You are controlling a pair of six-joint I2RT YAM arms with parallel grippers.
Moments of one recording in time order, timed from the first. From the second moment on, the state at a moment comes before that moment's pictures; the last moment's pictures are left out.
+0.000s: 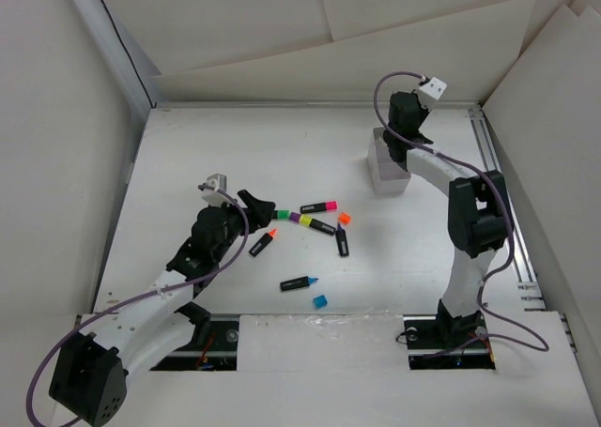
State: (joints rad) left arm -0.50 0.81 0.36 0.19 -0.10 -0.74; right arm 0.27 1.94 1.43 0.35 0.85 0.32
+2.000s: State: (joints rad) left arm -0.50 0.32 0.30 0.10 -0.30 -0.78; right arm 0.72 2.10 1.74 -0.22 -0.17 0.07
